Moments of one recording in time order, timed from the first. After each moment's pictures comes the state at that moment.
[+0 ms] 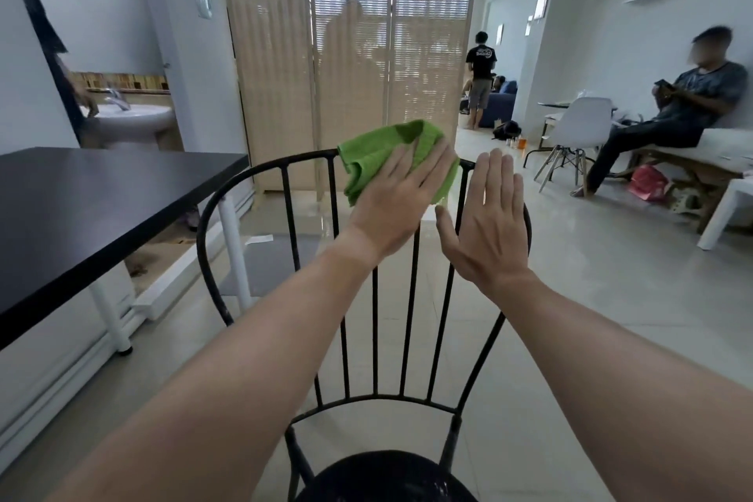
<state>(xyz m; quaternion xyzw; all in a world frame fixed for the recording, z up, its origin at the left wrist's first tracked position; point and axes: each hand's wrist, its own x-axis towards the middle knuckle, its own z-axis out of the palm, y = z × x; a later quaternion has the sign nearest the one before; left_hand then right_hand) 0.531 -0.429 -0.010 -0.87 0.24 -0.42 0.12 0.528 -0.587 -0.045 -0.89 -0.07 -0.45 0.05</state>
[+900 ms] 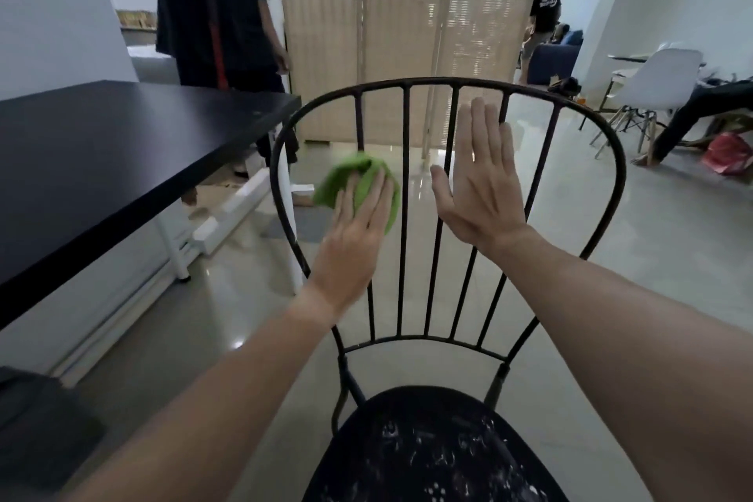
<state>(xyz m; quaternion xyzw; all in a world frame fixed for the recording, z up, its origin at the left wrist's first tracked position) 0.460 -0.314 -0.145 -0.89 0.13 -0.43 -0.01 0.520 -0.498 -0.068 -0.87 -0.21 -0.43 0.09</state>
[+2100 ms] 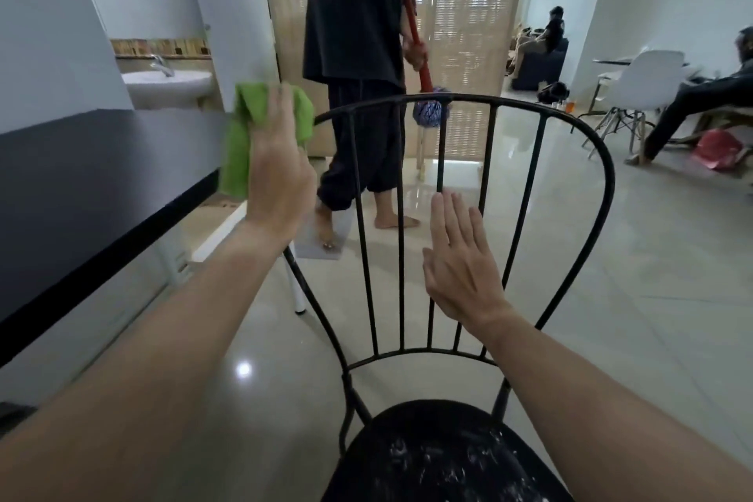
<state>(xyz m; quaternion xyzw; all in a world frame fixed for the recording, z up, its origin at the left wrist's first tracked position) 0.474 -0.260 -0.027 -0.81 0.04 -0.53 -0.23 0.487 -0.497 -0.143 -0.91 -0.21 -0.35 0.01</state>
